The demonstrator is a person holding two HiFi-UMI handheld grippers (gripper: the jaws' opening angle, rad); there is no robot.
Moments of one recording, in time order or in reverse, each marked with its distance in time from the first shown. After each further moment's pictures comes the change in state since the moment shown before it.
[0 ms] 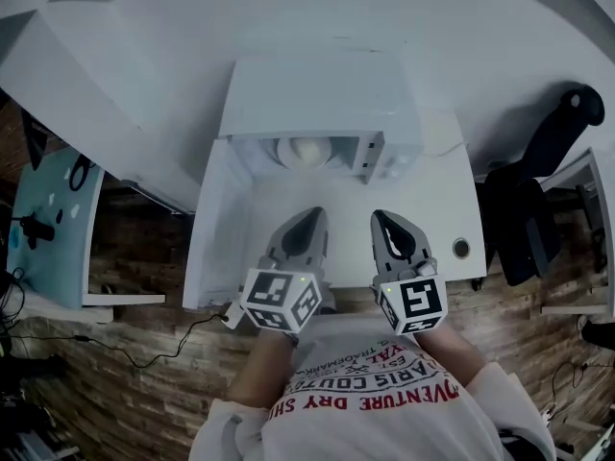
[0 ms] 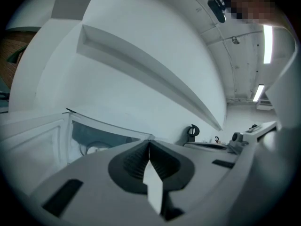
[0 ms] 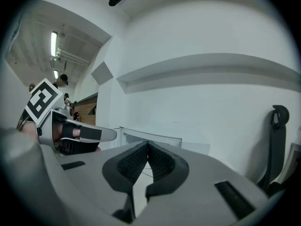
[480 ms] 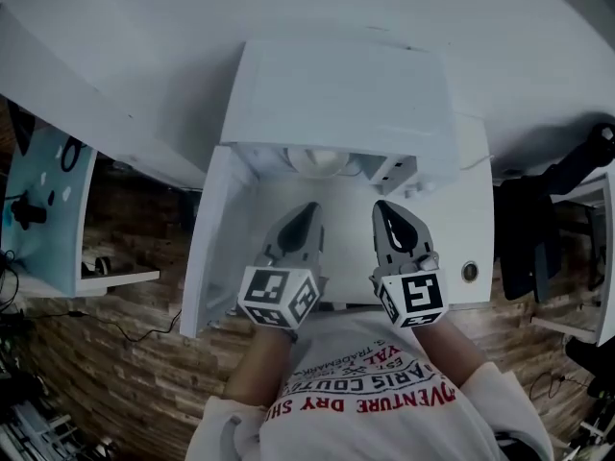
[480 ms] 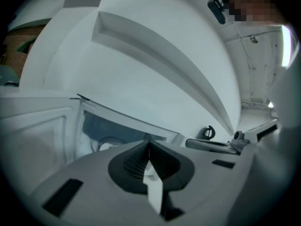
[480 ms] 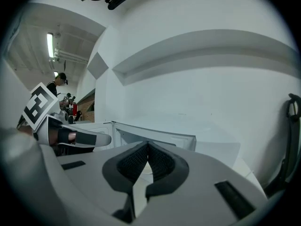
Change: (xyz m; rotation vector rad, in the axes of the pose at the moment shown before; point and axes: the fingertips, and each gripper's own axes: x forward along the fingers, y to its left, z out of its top) left arm 0.053 0.083 -0.013 -0.104 0.046 0.129; right arm 0.102 -0.017 -0.017 0.027 0.063 0.064
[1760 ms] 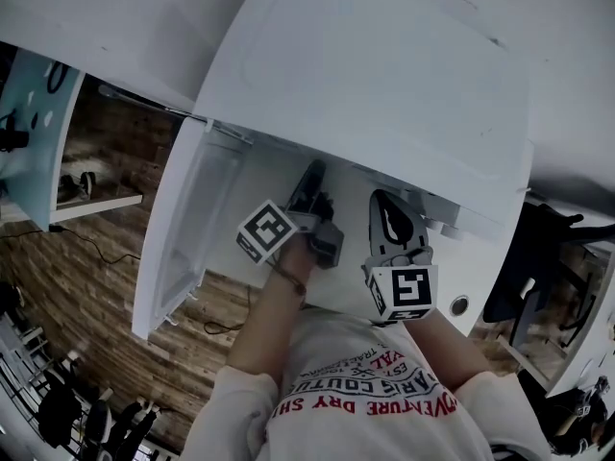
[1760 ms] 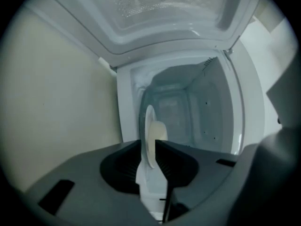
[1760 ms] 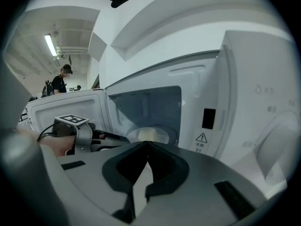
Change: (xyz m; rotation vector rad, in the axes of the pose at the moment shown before) left arm 0.115 0.116 -0.119 -1.112 -0.177 0.160; right arm 0.094 -0.021 -0.103 -0.004 0.214 0.179
